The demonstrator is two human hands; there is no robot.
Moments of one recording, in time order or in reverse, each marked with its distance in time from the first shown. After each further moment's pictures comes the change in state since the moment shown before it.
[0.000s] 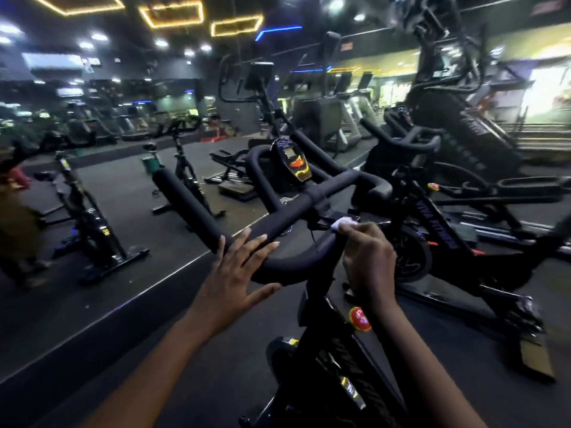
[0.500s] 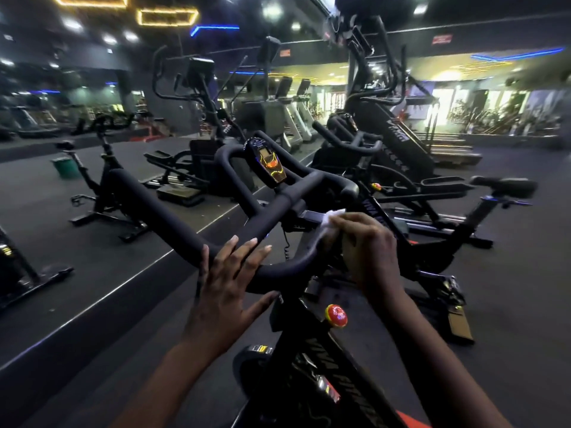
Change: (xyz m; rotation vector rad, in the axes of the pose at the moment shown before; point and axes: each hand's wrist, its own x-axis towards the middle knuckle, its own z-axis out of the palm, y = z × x) left_hand 0.001 -0.001 0.017 -0.102 0.144 0.039; right_hand 0.007 -0.018 -0.015 -0.205 -0.029 -0.106
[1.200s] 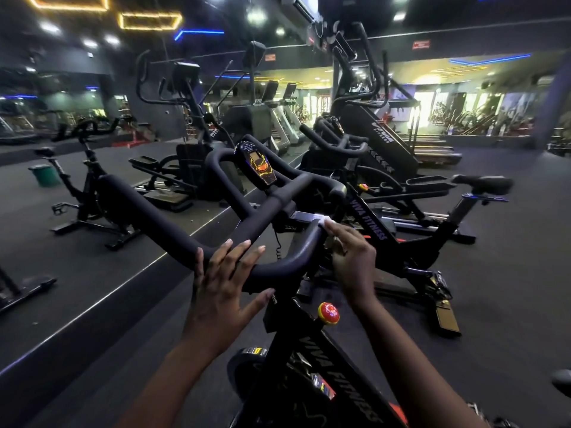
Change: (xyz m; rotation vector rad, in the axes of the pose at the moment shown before) left_hand -0.001 0.003 -0.002 -0.023 -0.008 -0.019; right_hand -0.014 0.021 0.030 0.246 0.082 0.290
